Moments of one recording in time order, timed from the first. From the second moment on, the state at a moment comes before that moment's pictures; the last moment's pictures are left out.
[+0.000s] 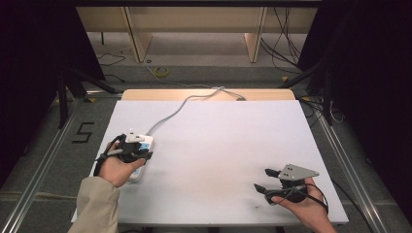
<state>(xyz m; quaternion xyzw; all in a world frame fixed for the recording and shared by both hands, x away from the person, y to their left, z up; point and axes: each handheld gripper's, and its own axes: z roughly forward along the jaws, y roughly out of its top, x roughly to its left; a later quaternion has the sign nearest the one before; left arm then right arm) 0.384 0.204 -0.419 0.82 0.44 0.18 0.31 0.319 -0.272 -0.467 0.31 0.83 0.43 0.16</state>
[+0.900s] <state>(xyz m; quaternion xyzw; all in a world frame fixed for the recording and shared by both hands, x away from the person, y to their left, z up) 0.371 0.161 -0.431 0.82 0.36 0.16 0.43 0.318 -0.270 -0.468 0.31 0.83 0.44 0.16</state>
